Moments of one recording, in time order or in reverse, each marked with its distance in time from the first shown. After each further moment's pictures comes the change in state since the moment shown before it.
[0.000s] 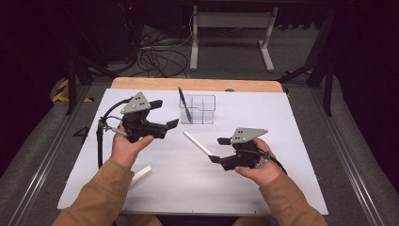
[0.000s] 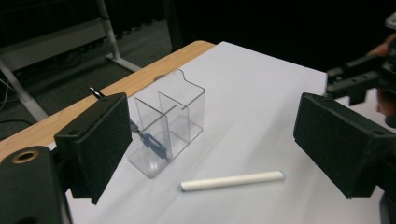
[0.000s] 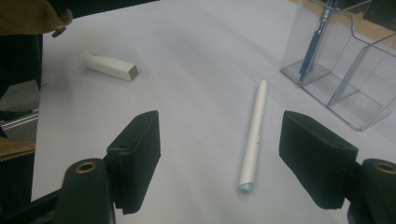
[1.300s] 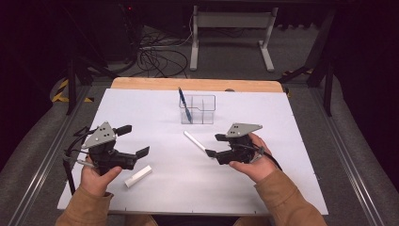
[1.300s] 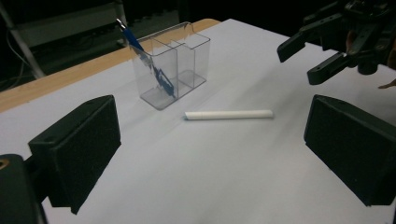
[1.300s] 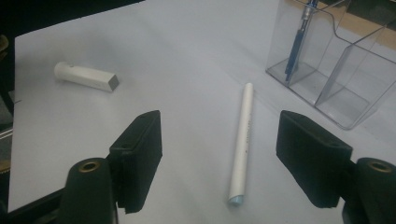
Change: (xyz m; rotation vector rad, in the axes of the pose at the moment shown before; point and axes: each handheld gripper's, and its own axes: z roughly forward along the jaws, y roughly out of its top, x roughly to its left) left arm -0.003 -0.064 -0.072 0.001 0.028 -0.068; right arm -0.004 0.011 0.013 0.018 -0.057 0.057
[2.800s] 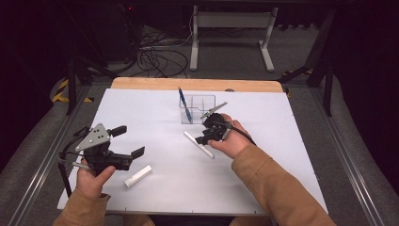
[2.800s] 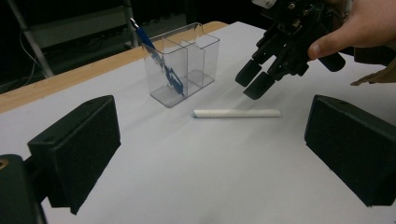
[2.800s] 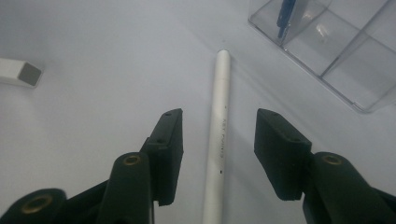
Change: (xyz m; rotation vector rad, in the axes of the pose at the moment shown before) left arm 0.001 -0.007 -0.007 -0.001 0.055 0.005; right arm -0.031 0.039 0.080 0.366 -0.050 0.138
